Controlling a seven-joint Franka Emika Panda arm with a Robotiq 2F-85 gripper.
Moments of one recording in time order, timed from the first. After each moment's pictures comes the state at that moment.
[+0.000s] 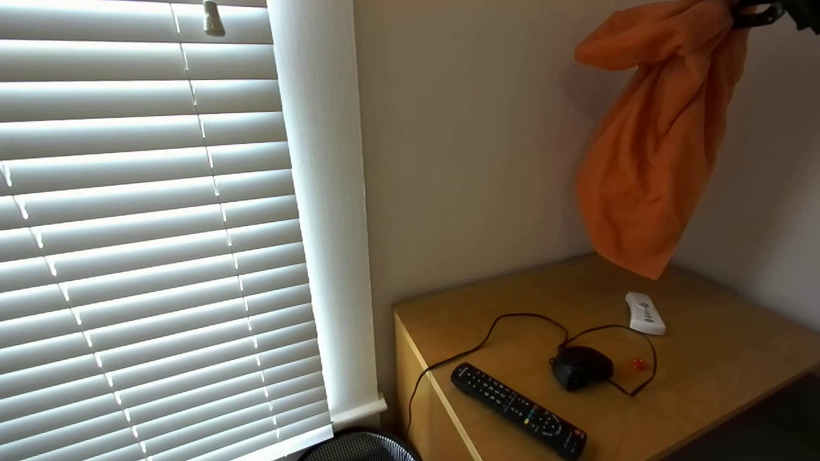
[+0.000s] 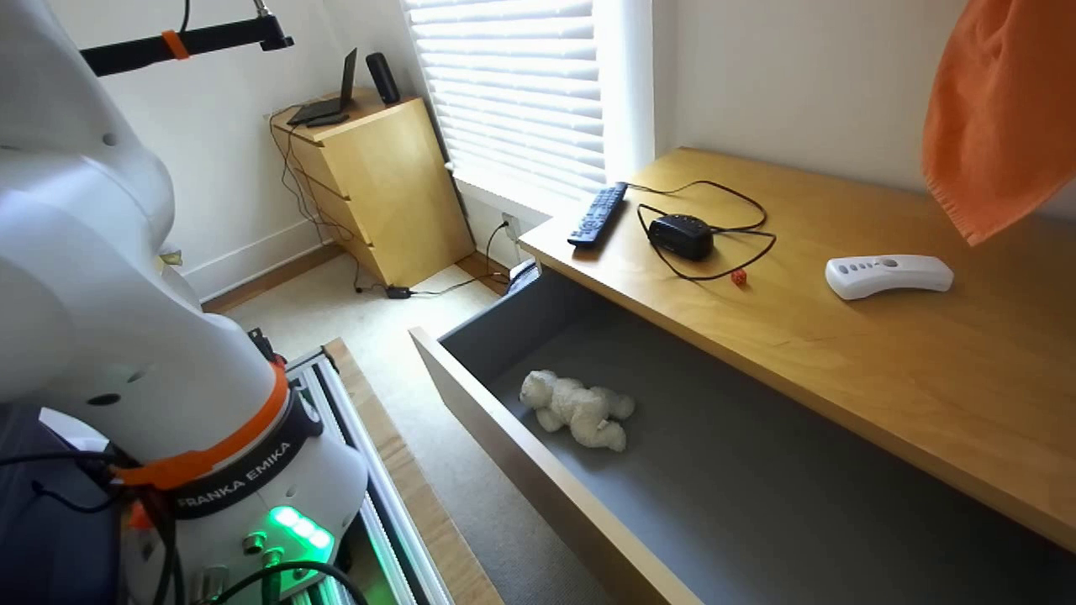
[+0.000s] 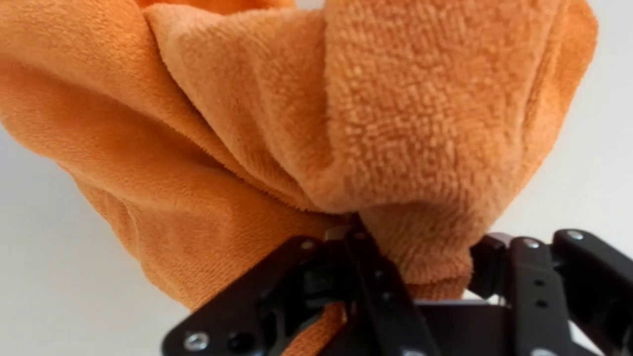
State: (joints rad) arm -0.21 0.19 -0.18 -1.50 0.51 2.74 0.45
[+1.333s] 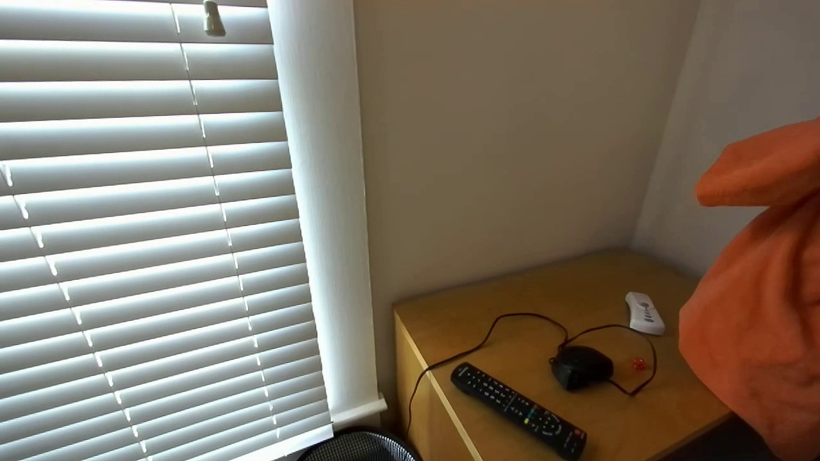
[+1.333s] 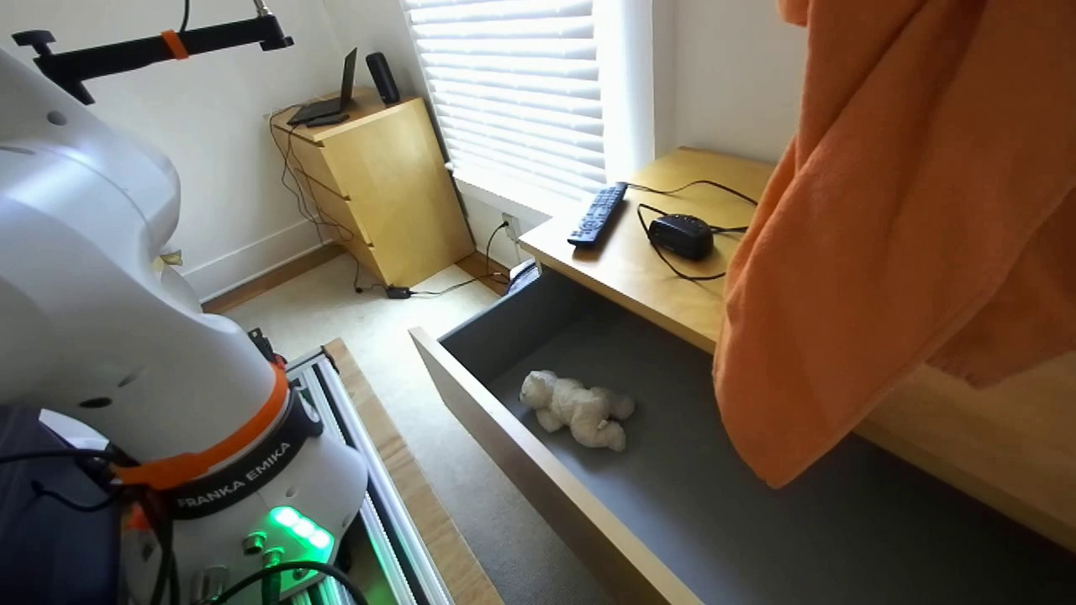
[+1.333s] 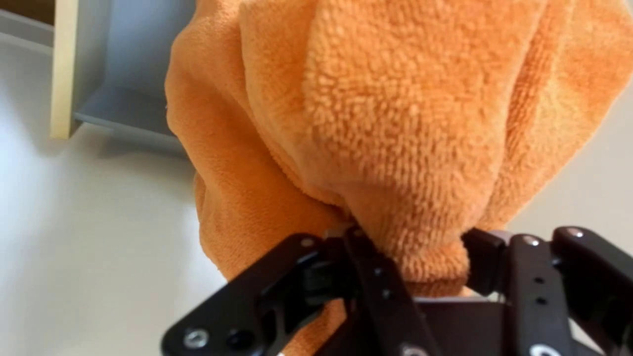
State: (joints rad) arm -0.28 -0.18 -0.25 -1.91 -0.01 2.03 0.64
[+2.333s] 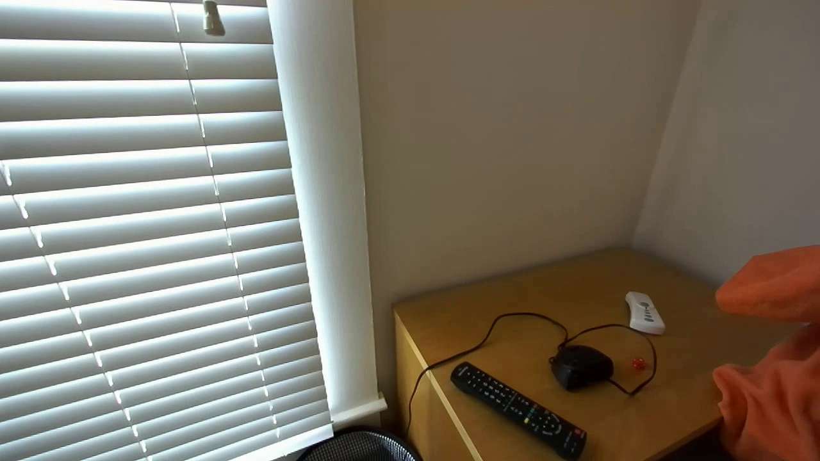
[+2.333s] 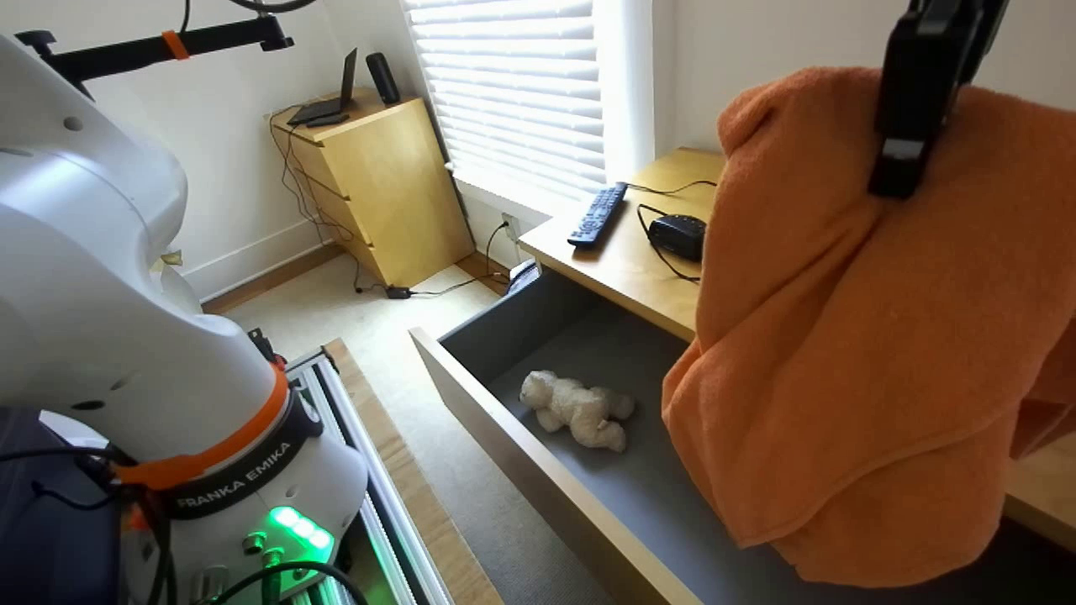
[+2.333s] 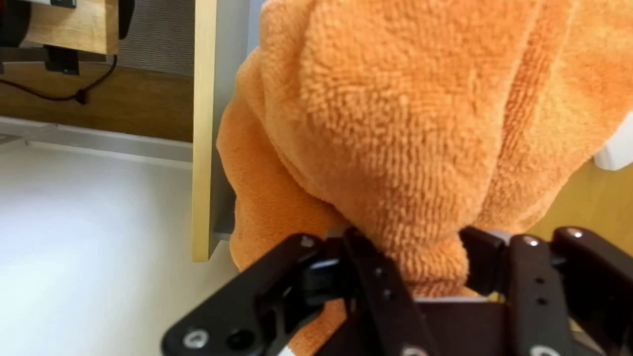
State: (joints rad) arm -0.33 -0.07 -0.28 -2.09 -0.04 2.01 0.79
